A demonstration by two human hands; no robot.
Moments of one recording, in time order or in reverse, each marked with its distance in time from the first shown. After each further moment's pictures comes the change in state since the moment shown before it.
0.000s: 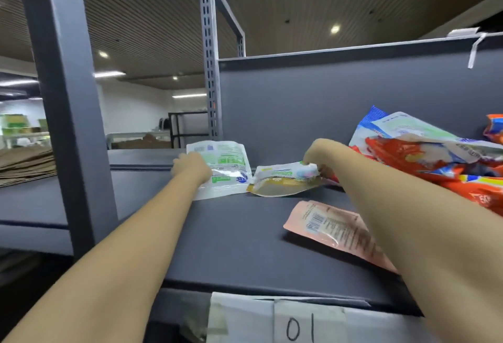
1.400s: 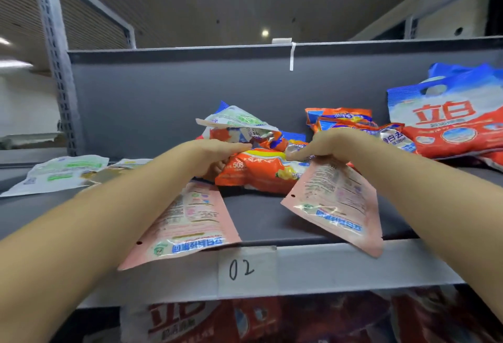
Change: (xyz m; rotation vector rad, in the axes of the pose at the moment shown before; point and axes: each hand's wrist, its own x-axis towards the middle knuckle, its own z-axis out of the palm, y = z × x) left_hand -0.220 0.274 0.066 -0.587 -0.742 0.221; right_hand -0.073 0.303 -0.159 0.017 -0.044 0.213
